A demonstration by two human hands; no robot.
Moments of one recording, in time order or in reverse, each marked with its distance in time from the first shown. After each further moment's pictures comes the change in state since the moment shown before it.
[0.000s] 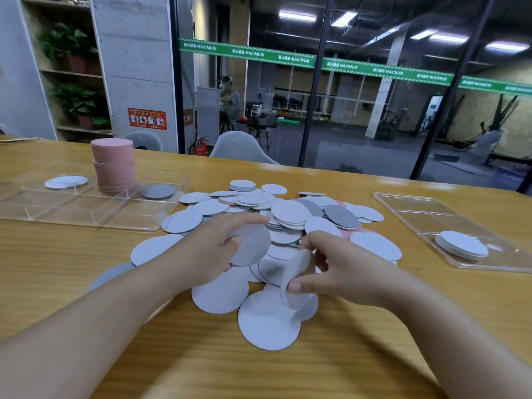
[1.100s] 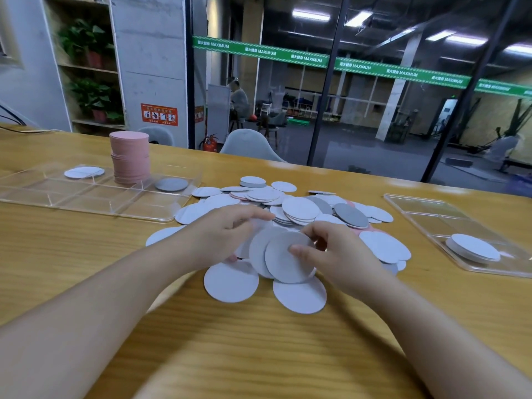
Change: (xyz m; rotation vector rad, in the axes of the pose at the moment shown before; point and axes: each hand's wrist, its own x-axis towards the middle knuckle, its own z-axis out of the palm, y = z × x) left_hand 0.002 -0.006 -0.009 0.005 0.032 -0.020; right_hand 0.018 -0.003 0.023 0.139 0.278 -0.065
